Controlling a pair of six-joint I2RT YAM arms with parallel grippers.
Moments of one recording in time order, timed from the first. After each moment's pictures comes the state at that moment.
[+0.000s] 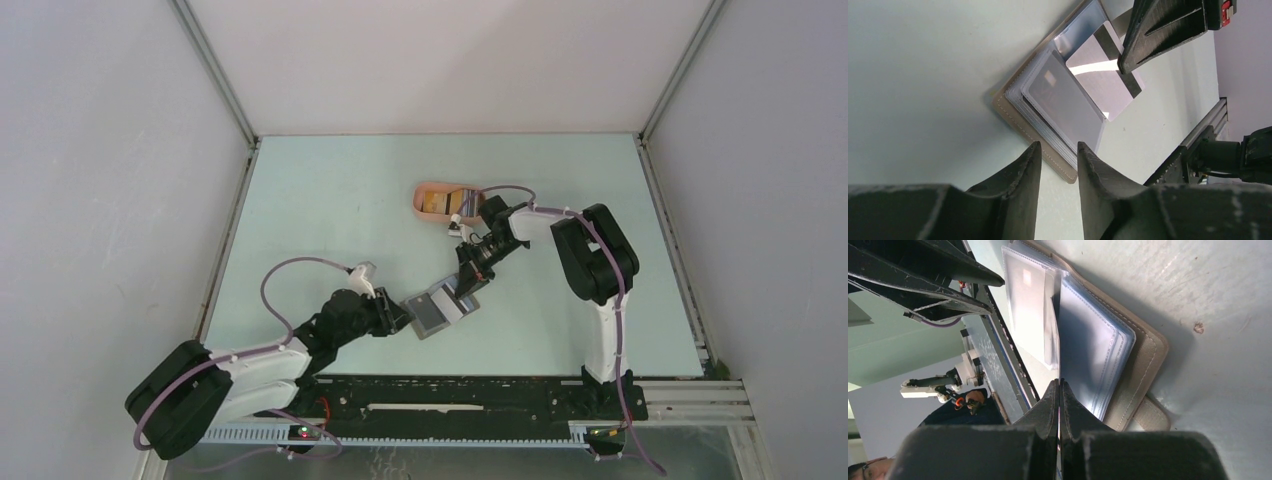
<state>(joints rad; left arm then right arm) -0.72 1.04 0.08 0.49 0.09 -0.83 0.46 2.07 1.26 -0.66 -1.00 -0.04</state>
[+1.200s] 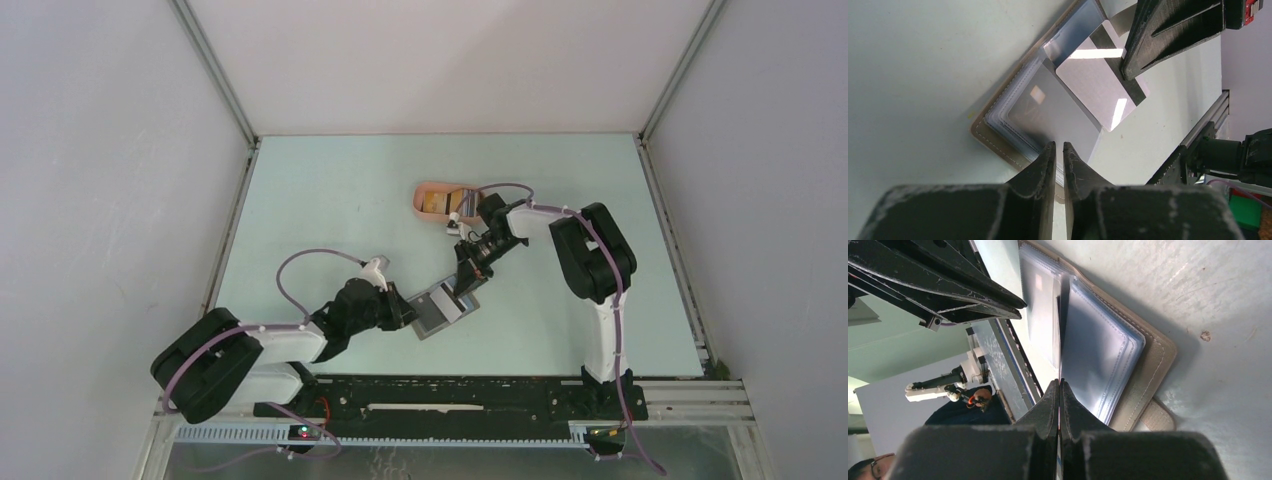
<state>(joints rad) -0.72 1.25 0.18 0.54 0.15 -0.83 0.47 2.09 1.31 -0.70 -1.02 -0.04</state>
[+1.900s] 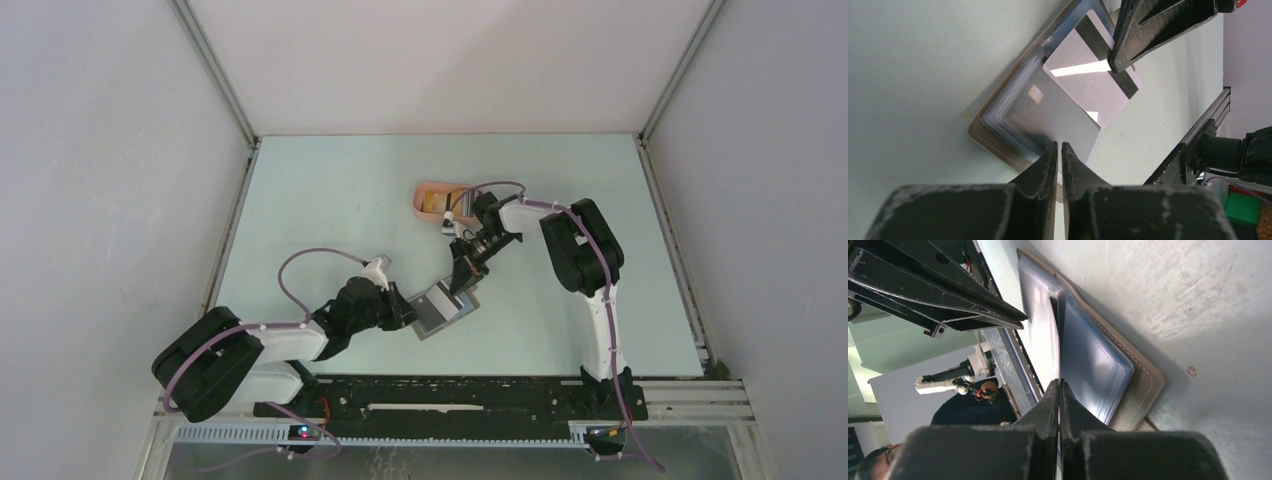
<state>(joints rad) -0.72 1.26 0.19 0.52 0.16 -0.83 0.48 2.18 1.42 -0.79 -1.04 -0.08</state>
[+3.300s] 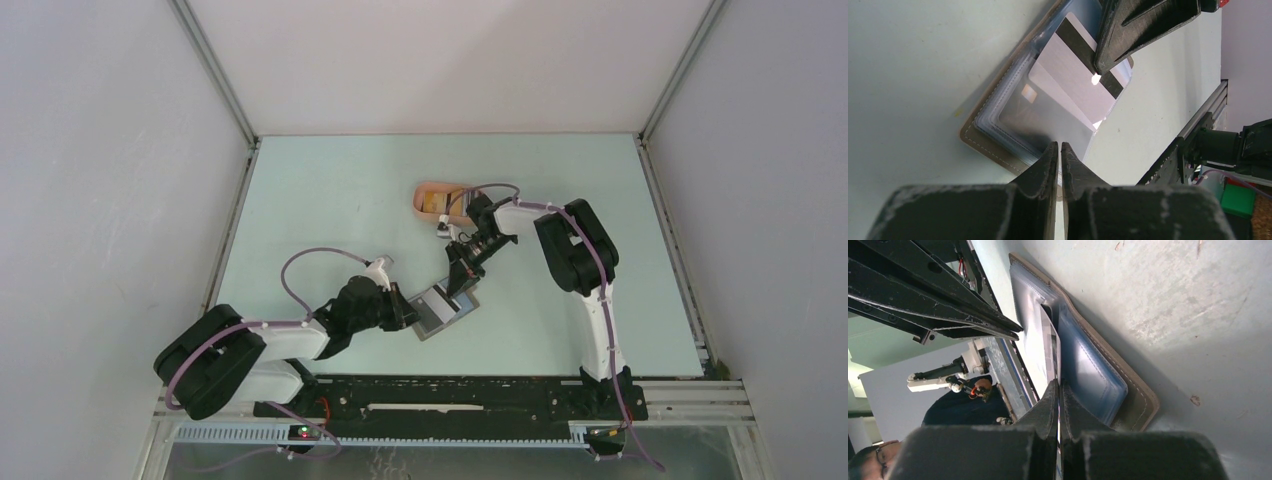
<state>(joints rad) -0.72 1.28 0.21 0.51 0.19 -0.83 0.50 2.22 1.44 -0.78 -1.04 -0.09</state>
